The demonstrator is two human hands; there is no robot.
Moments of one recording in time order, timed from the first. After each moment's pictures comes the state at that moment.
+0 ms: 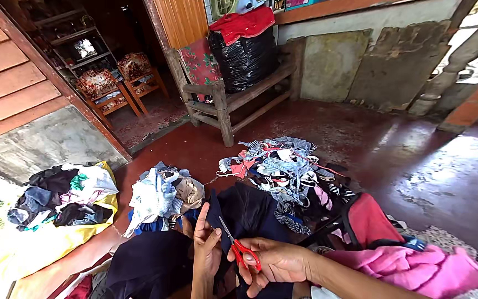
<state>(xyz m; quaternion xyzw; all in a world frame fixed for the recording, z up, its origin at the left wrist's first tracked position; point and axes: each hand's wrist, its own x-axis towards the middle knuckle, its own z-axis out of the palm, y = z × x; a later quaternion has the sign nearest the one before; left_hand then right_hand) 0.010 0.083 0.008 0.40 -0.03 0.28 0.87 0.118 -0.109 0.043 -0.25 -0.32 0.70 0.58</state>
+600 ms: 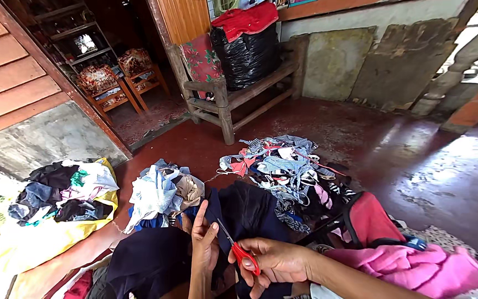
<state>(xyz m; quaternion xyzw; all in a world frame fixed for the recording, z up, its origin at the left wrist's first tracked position) 0.010 0.087 0.008 0.40 0.03 0.30 0.86 0.113 -0.112 0.049 -0.32 -0.32 0.70 0.55</state>
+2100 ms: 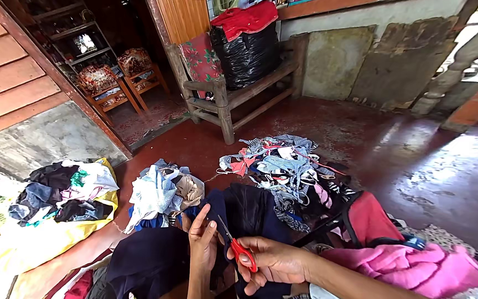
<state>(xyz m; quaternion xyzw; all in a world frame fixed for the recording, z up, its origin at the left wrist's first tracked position) 0.007 0.087 0.006 0.43 0.03 0.33 0.84 0.108 -0.111 0.046 -0.31 -0.30 0.69 0.59</state>
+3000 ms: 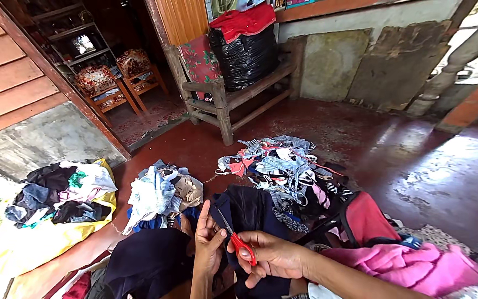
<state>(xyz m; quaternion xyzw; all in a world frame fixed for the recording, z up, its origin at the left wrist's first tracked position) 0.011 0.076 0.009 0.43 -0.04 0.27 0.86 0.114 -0.110 0.050 -0.30 -0.31 0.66 0.62</state>
